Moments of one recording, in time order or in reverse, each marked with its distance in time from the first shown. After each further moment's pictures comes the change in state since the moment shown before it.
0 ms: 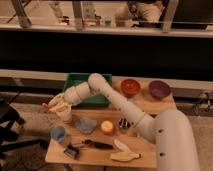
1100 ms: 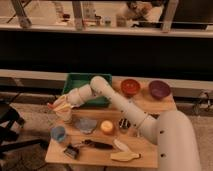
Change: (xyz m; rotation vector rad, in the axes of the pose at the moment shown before) arm 0.033 -0.012 -0.009 0.079 0.060 0.059
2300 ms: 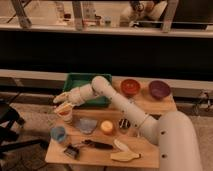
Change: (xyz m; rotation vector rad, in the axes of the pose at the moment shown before) arm -0.006 -0.007 -0.005 0.030 -0.028 -0.011
